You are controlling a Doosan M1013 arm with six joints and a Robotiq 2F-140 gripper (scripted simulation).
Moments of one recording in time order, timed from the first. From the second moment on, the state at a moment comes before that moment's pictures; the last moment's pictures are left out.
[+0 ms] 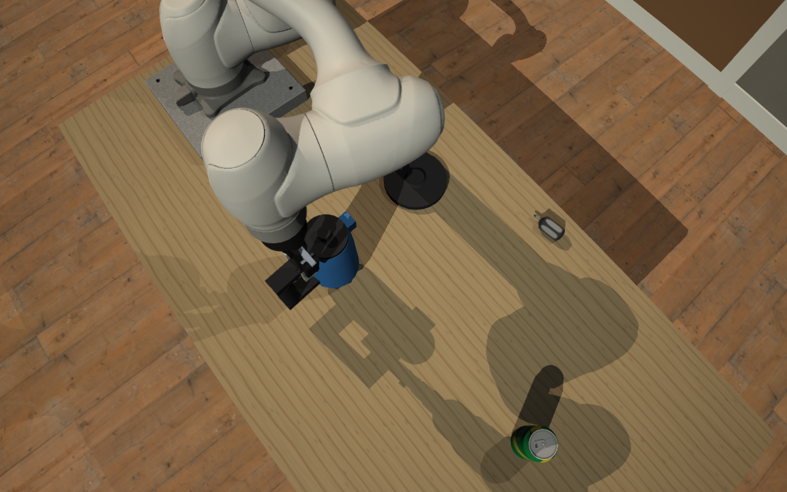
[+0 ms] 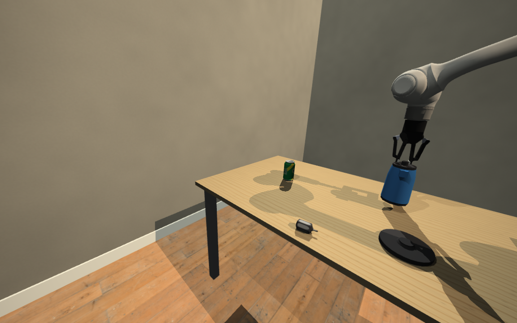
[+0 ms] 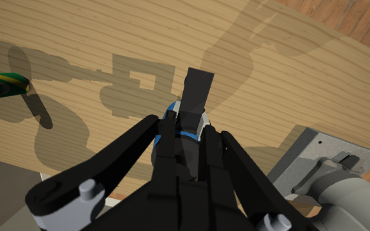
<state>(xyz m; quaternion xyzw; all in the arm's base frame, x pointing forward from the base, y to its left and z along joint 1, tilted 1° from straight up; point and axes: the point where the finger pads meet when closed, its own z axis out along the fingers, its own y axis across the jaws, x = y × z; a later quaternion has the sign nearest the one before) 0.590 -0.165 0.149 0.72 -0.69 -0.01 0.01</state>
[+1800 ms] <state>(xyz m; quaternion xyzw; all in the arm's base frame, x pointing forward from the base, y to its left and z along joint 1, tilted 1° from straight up) 0.595 -0.167 0.156 0.72 -0.69 0.00 0.01</state>
